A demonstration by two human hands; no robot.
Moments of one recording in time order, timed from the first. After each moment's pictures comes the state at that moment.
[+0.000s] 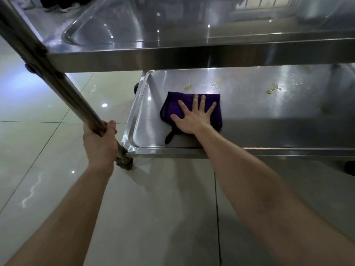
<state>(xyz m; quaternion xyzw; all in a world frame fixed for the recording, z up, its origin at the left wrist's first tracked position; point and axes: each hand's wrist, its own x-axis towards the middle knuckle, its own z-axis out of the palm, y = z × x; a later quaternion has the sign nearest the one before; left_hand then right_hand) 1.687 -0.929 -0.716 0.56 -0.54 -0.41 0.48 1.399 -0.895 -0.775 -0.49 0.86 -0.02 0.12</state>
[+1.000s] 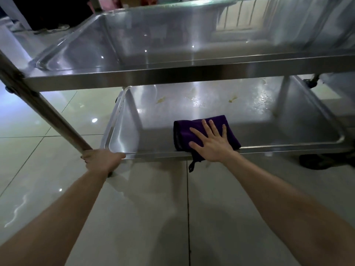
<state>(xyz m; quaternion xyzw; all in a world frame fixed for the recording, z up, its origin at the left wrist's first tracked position) 1.637 -0.867 -0.710 0.72 -0.64 -0.28 0.03 1.310 -0.706 -0.793 -0.53 0.84 -0.02 0.12</state>
